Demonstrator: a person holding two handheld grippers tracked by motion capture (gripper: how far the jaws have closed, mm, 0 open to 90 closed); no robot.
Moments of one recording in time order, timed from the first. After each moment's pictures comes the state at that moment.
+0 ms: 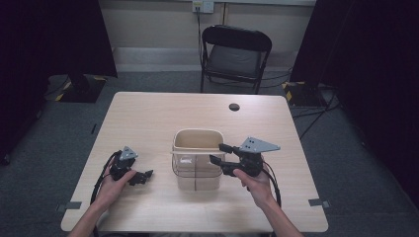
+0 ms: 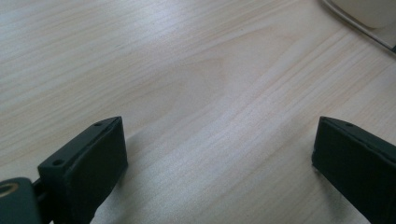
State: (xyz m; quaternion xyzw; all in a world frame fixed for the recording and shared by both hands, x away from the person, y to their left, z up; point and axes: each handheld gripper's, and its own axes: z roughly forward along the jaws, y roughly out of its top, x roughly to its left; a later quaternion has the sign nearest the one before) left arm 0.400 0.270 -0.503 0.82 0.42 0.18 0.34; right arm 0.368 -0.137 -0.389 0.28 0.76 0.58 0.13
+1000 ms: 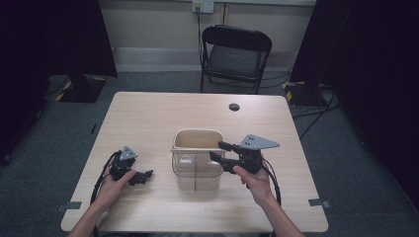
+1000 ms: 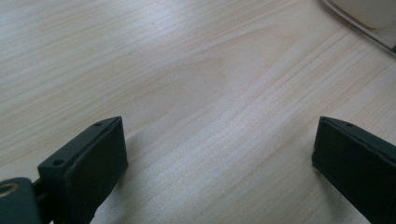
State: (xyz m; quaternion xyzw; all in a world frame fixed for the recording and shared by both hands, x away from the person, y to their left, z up) left arm 0.400 0.270 -0.503 0.82 0.42 0.18 0.34; right arm 0.375 -0.136 -0.387 0.29 0.75 0.58 0.13
